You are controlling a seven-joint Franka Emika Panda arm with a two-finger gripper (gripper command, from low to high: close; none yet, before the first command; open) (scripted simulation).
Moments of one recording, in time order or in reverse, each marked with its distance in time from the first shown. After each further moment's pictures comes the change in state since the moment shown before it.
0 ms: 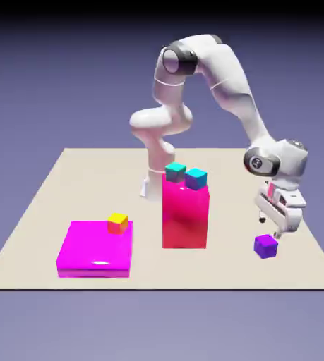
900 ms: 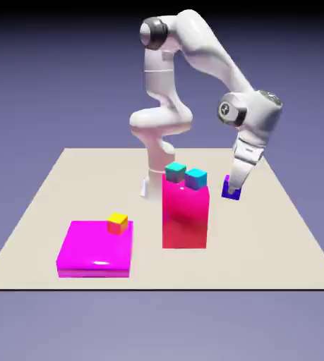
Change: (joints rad) arm -0.113 -0.638 -0.126 -0.170 0.302 -0.483 0.221
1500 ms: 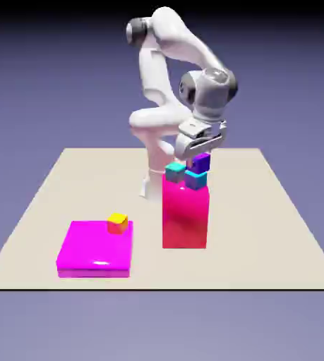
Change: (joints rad) arm -0.062 -0.320 -0.085 -0.256 0.150 -0.073 0.145
